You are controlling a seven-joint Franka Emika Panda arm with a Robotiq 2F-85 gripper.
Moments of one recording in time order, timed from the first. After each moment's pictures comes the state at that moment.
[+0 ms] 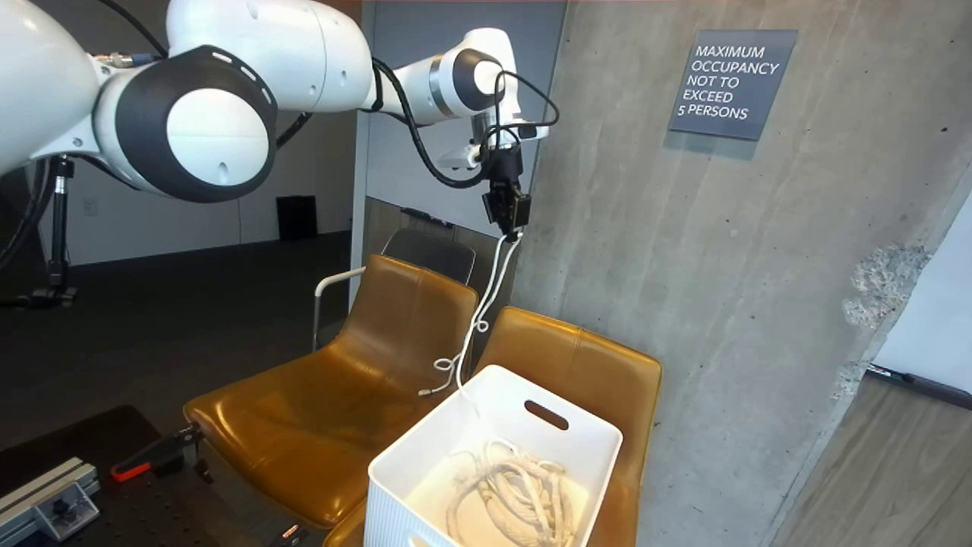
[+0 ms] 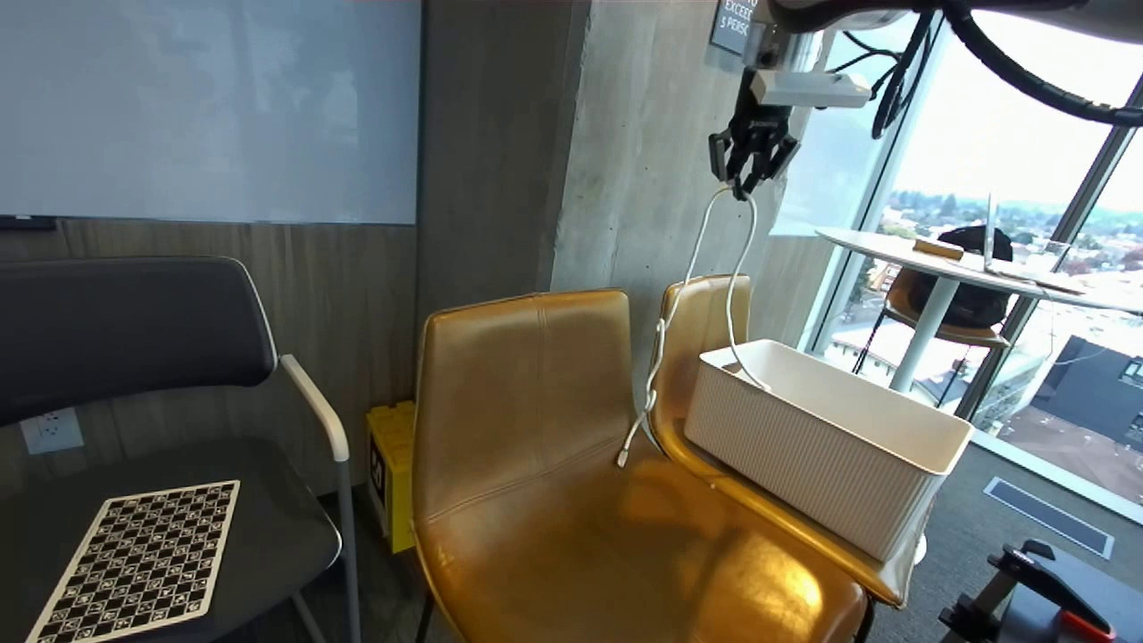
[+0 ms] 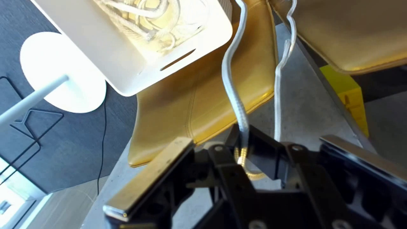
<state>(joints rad) 0.01 1.00 -0.16 -0.49 -0.12 1.67 0.43</state>
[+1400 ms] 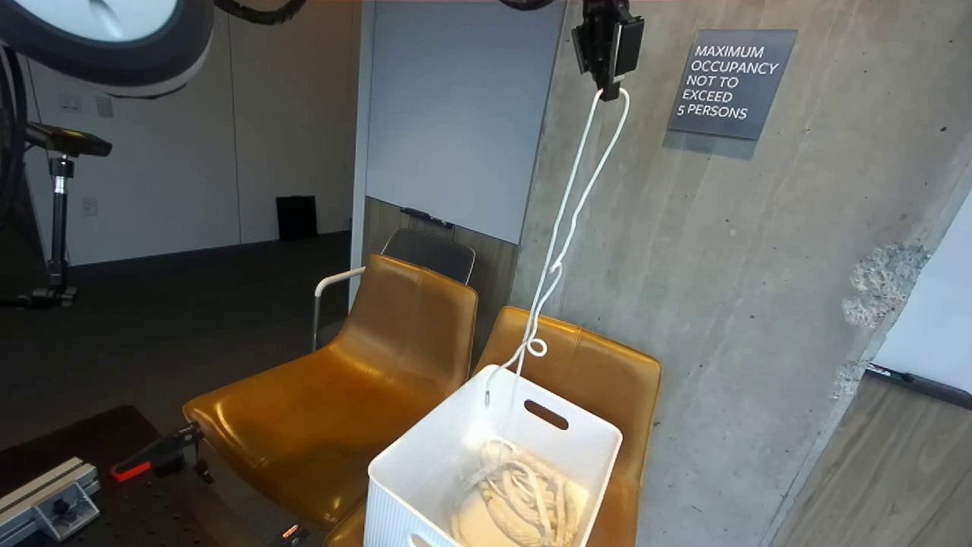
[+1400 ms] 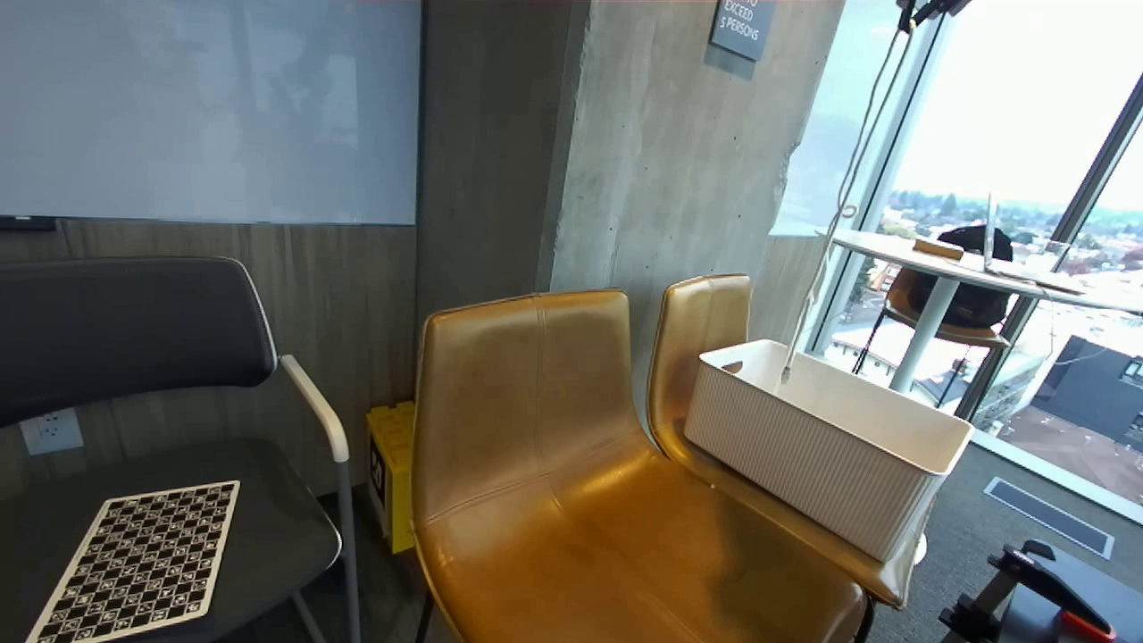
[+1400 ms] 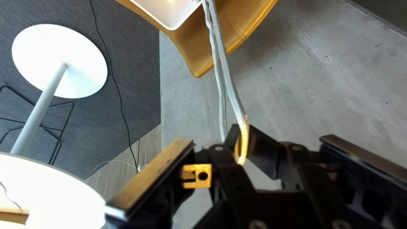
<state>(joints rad) -0.27 0.70 -0.11 -0.42 0.02 1.56 0.41</state>
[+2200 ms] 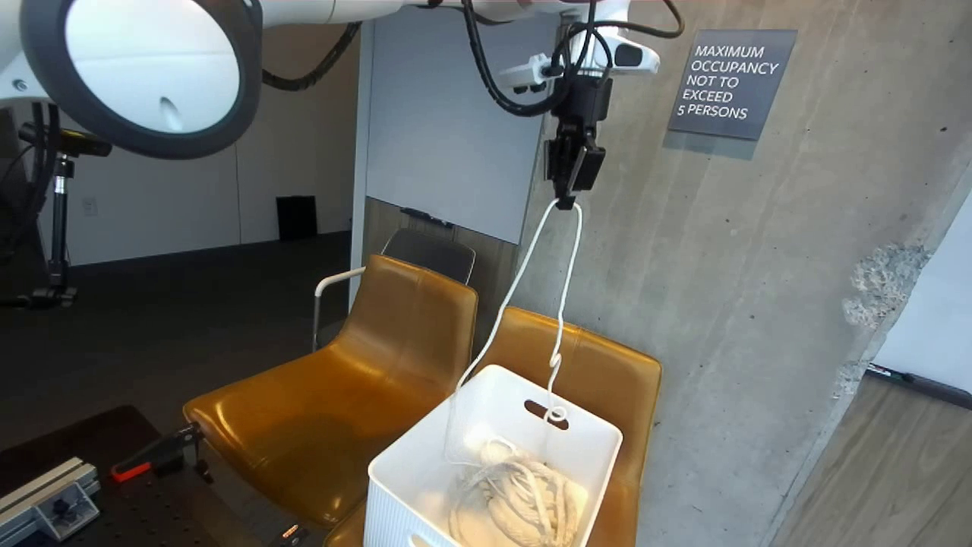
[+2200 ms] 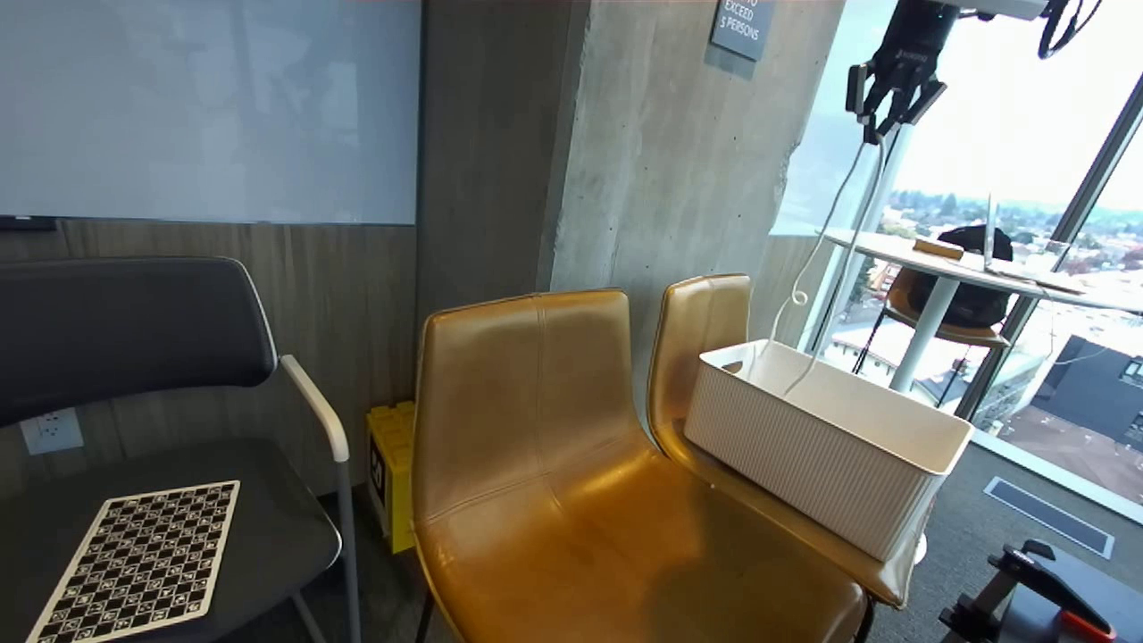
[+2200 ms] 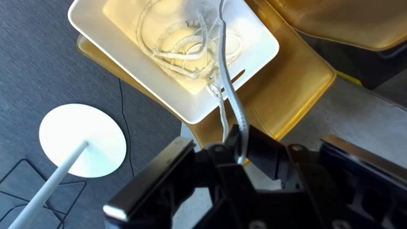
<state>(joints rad) -0.27 0.84 -0.09 -0.47 0.03 1.39 0.39</state>
